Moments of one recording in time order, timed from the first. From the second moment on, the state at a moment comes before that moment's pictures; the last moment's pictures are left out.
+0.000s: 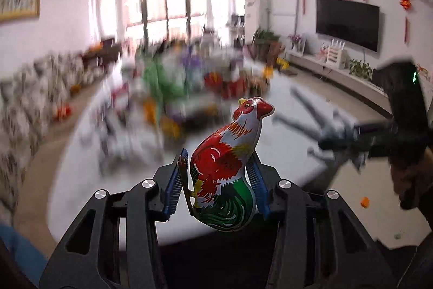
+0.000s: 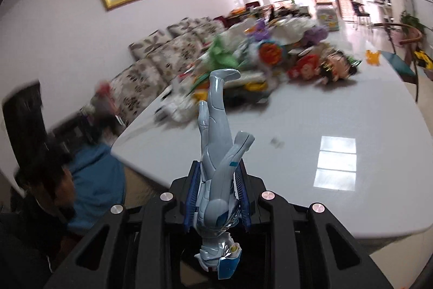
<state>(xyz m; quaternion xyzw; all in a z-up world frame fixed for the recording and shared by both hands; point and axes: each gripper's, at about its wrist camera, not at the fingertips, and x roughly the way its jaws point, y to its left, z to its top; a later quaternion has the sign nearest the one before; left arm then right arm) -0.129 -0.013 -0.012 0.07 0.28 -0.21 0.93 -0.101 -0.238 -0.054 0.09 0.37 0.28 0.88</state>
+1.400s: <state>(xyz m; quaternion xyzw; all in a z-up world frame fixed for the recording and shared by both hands) -0.108 0.010 -0.099 0.00 0.41 -0.21 0.89 0.156 -0.127 -0.100 -0.27 0.40 0.22 0.85</state>
